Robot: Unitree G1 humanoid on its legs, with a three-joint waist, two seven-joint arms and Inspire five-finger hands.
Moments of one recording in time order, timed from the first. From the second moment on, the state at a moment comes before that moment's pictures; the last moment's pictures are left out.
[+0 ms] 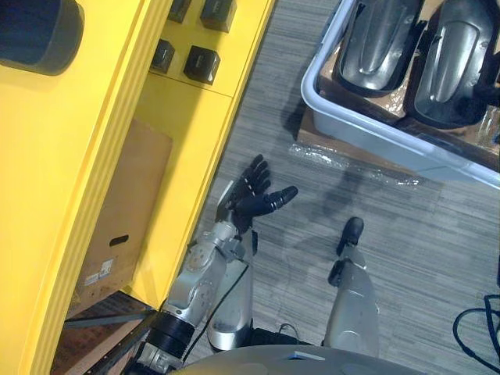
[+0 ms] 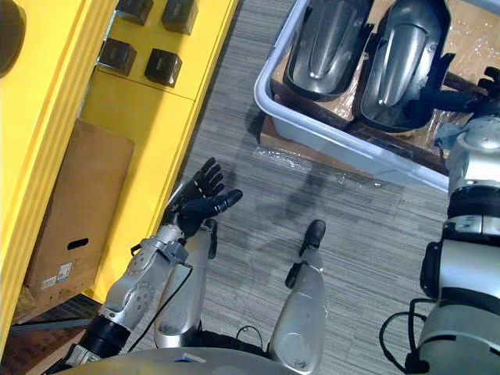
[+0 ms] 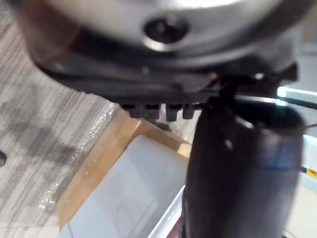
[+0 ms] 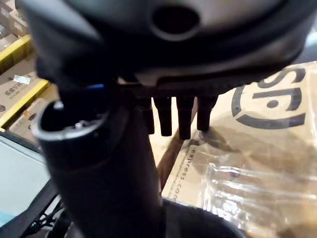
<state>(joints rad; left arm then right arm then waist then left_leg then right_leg) -0.04 0.13 -0.34 0.04 -0.63 -0.01 -0.02 -0.92 -0.98 -0.04 0.87 0.27 0.35 -0.21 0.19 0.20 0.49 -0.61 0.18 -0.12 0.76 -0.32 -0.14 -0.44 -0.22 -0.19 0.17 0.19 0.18</state>
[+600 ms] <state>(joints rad) 0.04 0.12 -0.34 0.06 -0.62 -0.13 0.03 -0.87 -0.76 -0.18 0.89 0.20 0.53 -0.30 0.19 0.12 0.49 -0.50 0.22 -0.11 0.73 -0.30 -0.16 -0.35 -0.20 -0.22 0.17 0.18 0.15</state>
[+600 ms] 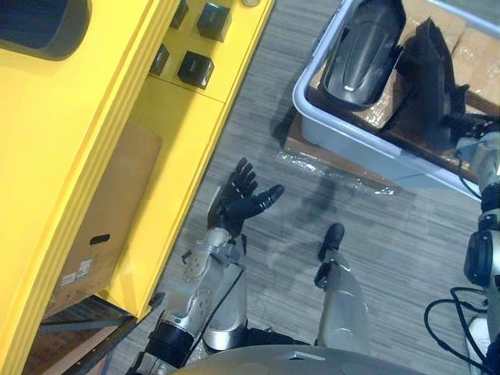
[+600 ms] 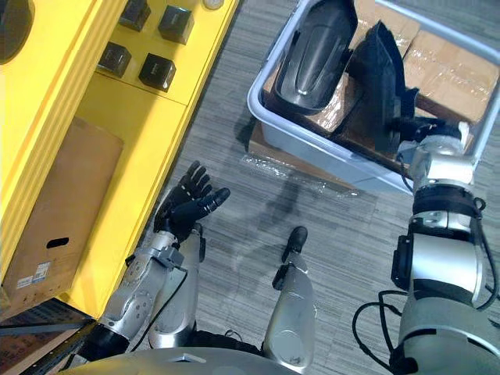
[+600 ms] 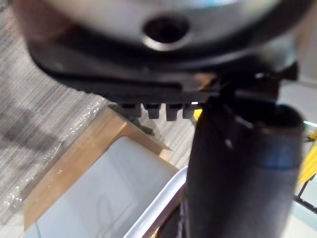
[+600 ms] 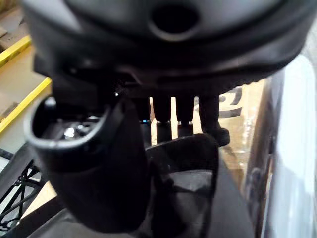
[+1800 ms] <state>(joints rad) -0.10 0.14 -0.34 0.09 -0.88 0.39 -0.22 -0.32 -0.49 -0.20 0.25 -0.50 0.03 -0.53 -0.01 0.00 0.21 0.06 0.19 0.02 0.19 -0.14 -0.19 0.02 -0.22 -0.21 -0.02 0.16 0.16</state>
